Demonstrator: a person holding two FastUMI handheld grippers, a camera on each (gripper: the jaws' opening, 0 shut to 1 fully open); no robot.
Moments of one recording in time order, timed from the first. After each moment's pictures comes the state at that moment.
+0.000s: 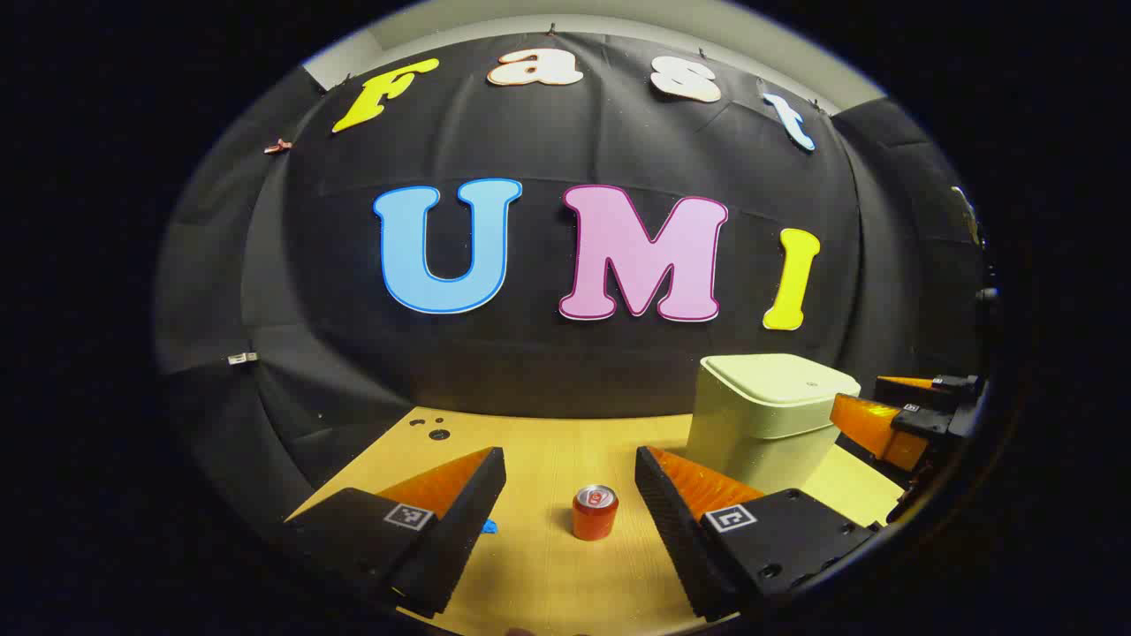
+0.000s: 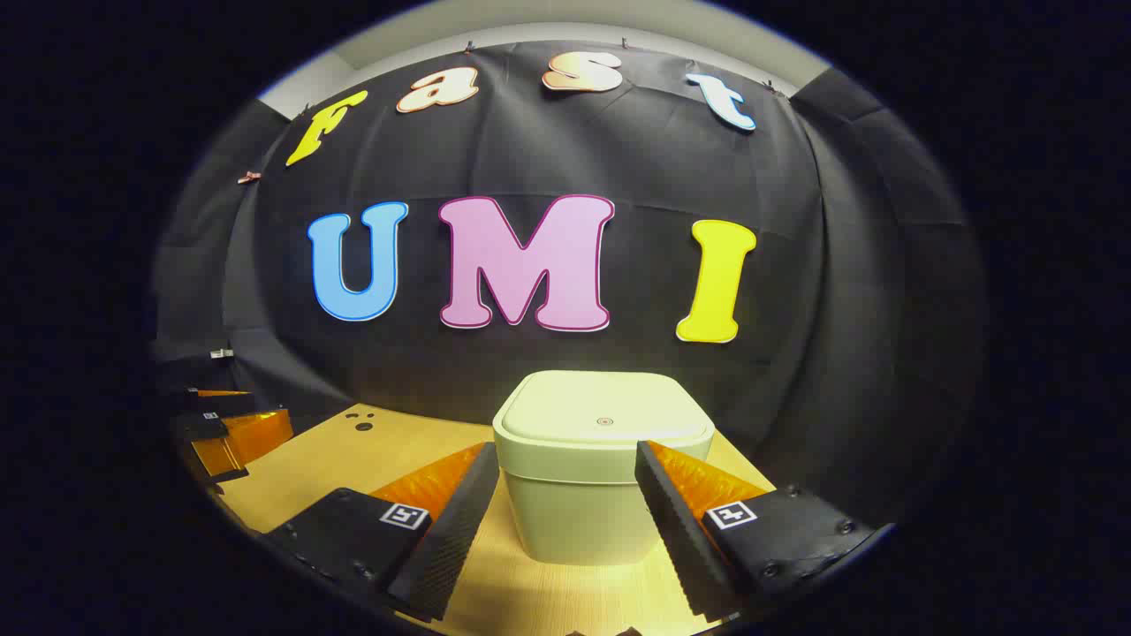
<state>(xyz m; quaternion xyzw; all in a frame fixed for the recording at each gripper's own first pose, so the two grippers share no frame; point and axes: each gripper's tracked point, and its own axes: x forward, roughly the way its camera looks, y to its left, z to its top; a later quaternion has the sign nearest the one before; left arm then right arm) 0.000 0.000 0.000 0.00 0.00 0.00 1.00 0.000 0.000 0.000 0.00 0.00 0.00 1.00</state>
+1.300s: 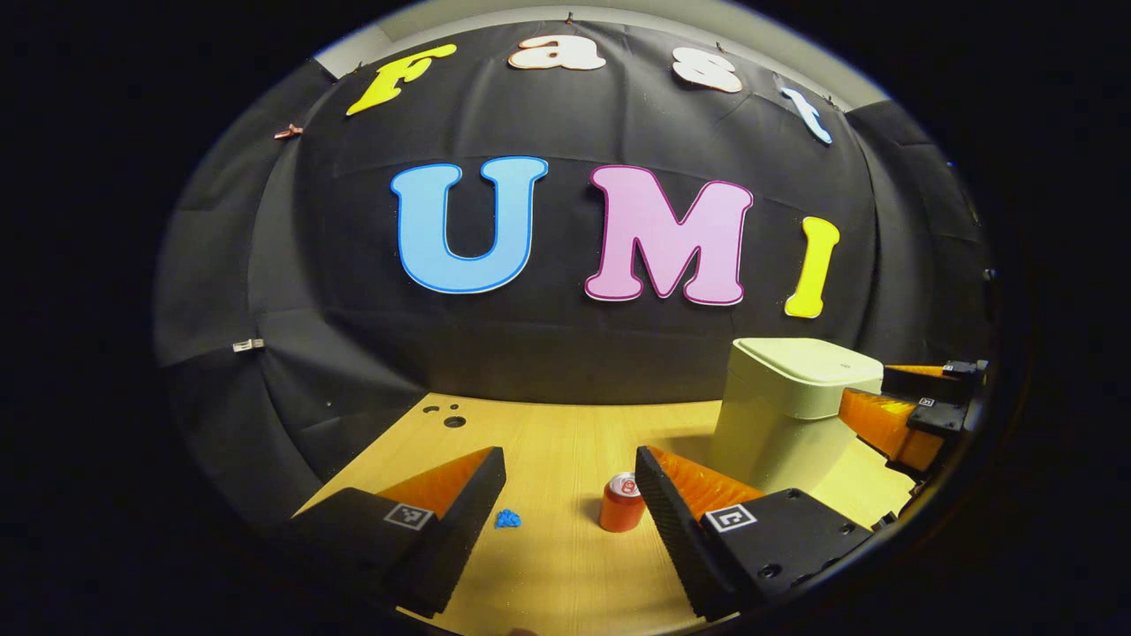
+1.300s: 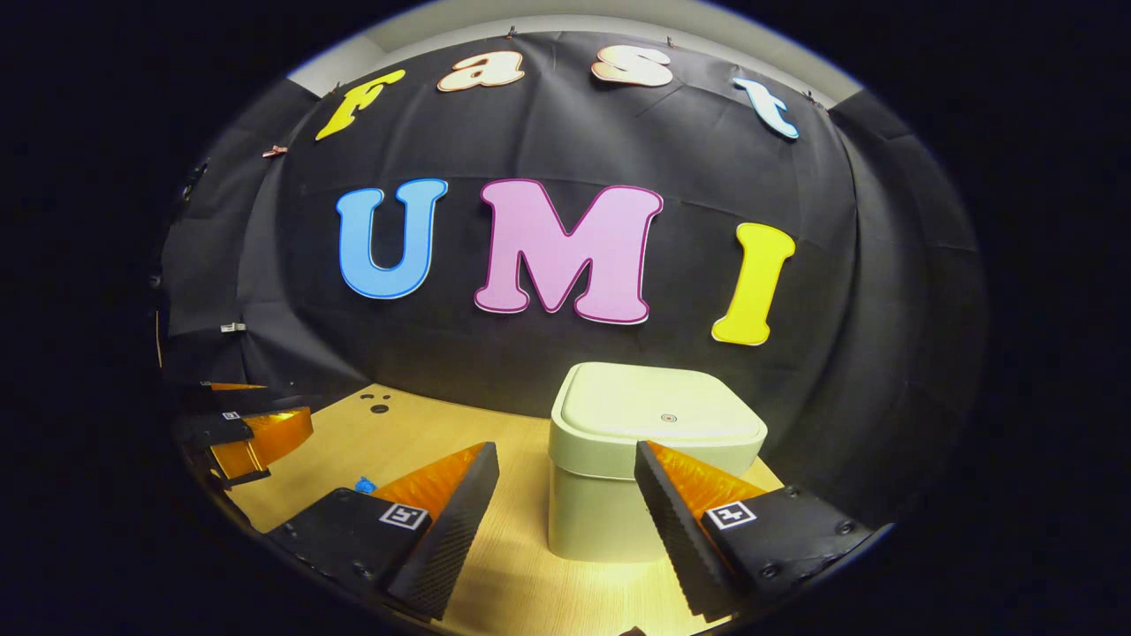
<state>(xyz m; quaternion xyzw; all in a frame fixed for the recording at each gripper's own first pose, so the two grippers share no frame) 0.014 0.035 -0.023 -0.01 0.02 0.01 1.00 0.007 0.047 -0.012 -0.03 0.02 0.03 1.00</state>
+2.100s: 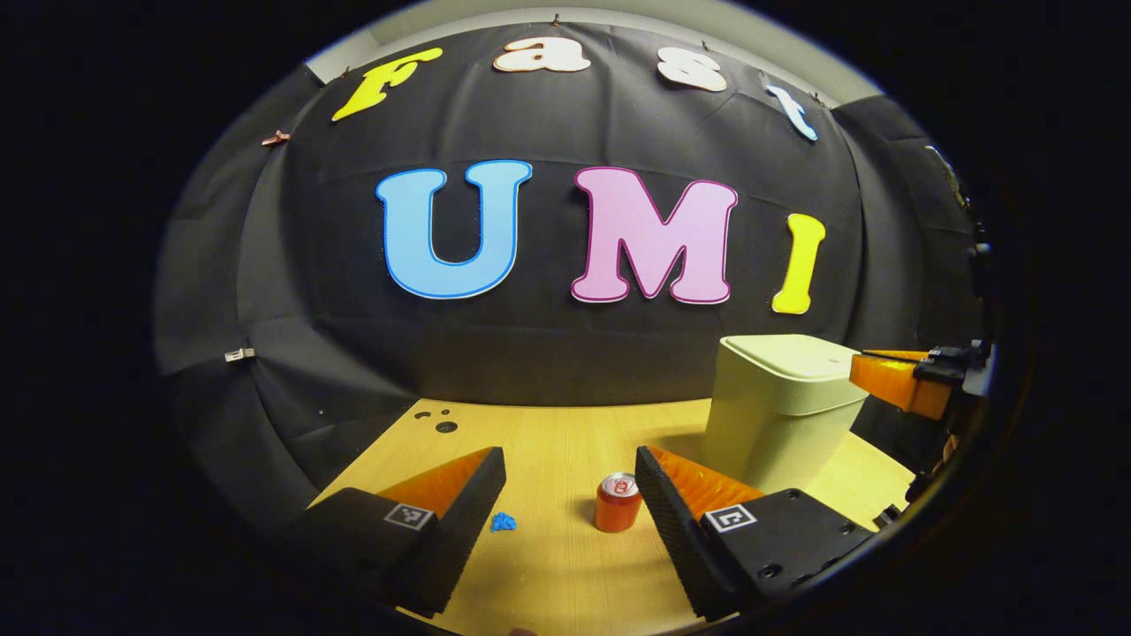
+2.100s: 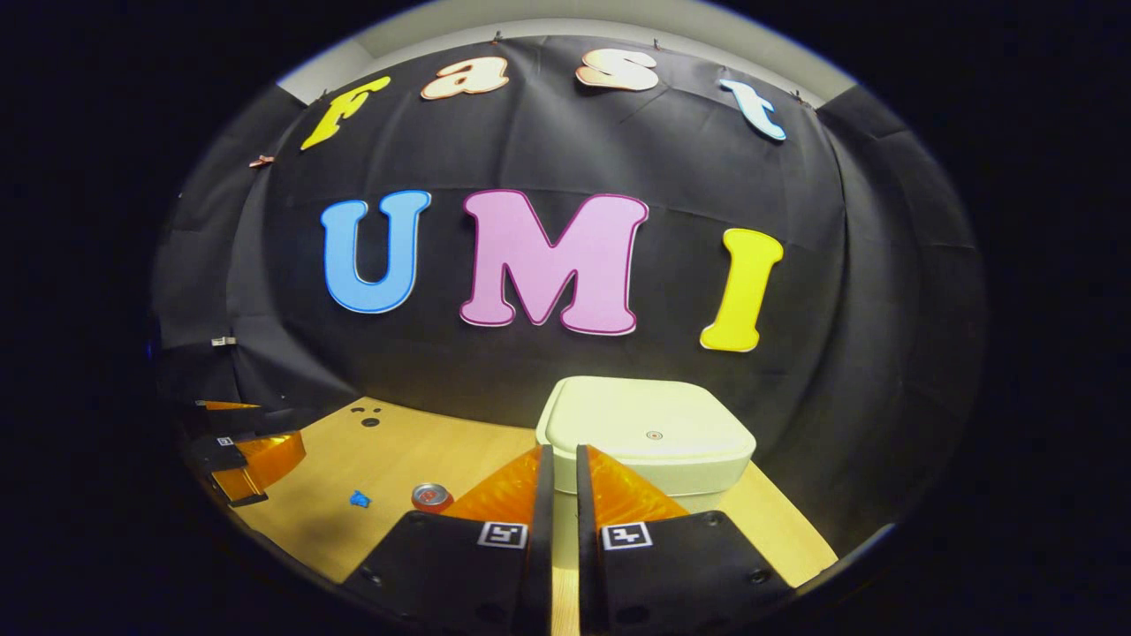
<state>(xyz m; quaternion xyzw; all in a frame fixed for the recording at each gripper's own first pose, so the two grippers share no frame) 0.010 0.027 -0.021 0.01 0.02 -0.01 1.00 0.015 0.032 0.004 -0.02 0.01 0.01 1.00</state>
